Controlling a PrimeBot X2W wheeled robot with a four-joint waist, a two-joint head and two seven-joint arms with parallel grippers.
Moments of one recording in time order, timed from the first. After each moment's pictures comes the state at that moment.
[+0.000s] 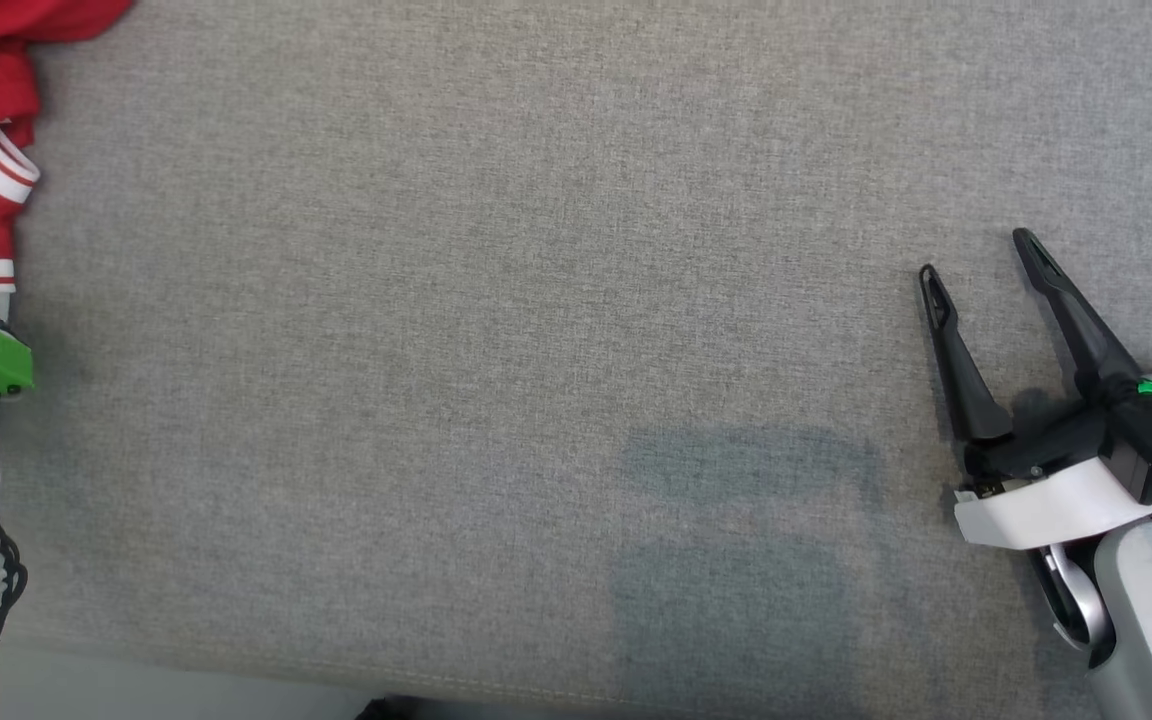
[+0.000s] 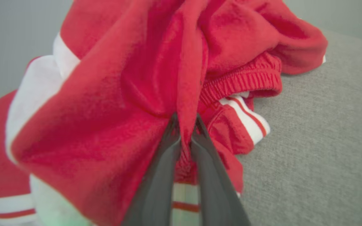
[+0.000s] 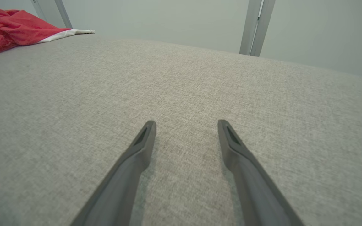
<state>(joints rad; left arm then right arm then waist) -0.78 0.49 -0.27 0.89 -0.82 -0.13 -0.26 -0.20 -0.30 0.13 -0.04 0.11 0.13 -0.27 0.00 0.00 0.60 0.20</state>
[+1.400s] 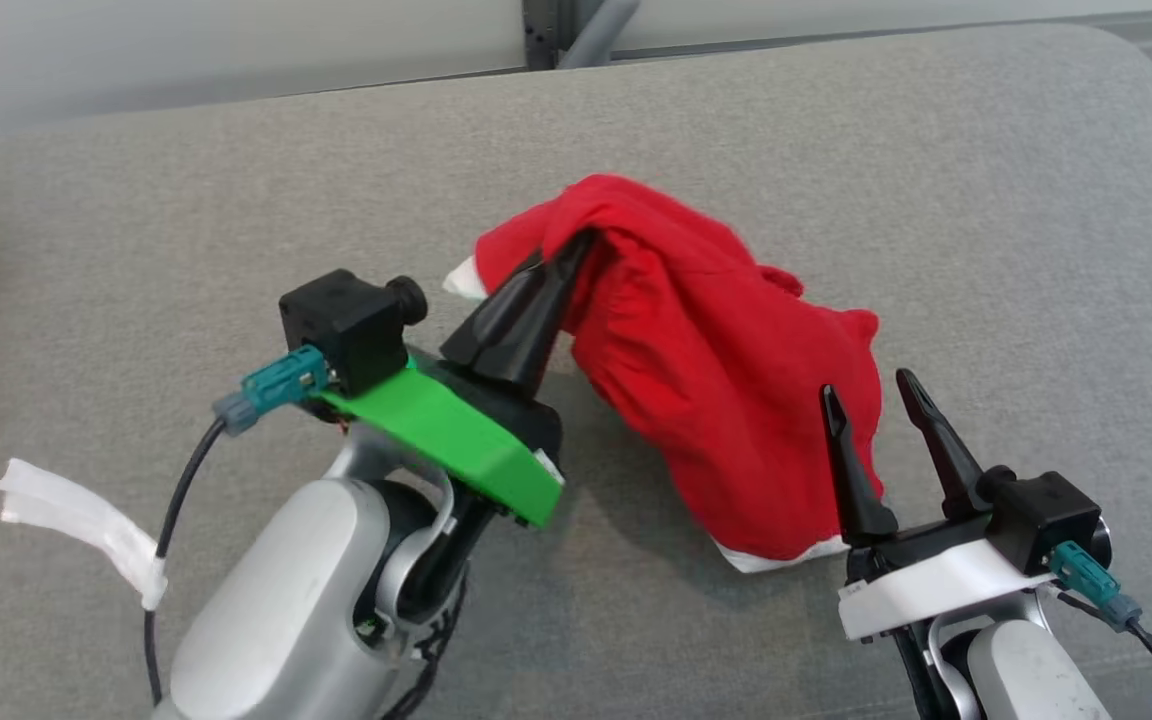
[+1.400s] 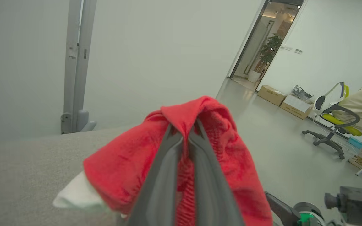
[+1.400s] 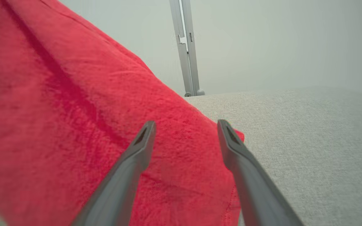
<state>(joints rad) -0.49 0.18 -0.59 -0.12 -0.73 0.00 0.06 -0.09 -0.05 0.14 0.08 0.19 0.13 -0.26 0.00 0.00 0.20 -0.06</state>
